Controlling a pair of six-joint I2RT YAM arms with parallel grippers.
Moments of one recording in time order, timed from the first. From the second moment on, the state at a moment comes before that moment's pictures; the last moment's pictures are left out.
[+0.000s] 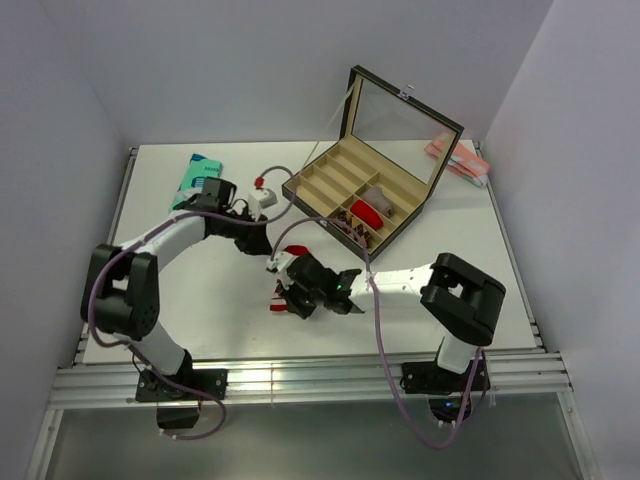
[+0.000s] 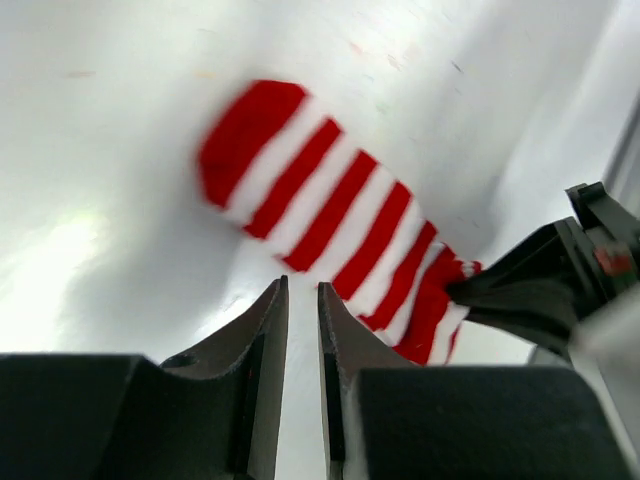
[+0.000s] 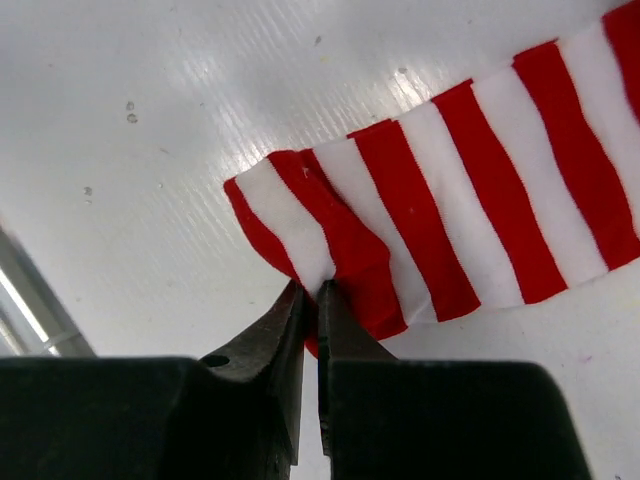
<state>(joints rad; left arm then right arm) -0.30 1.69 1.10 -0.52 0.78 0.39 1.10 1.70 0.86 0.03 -0.01 0.16</state>
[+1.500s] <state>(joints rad) -0.73 0.93 0.16 0.29 0.24 0.99 0.65 2.19 1.41 -0.57 -0.97 0.41</state>
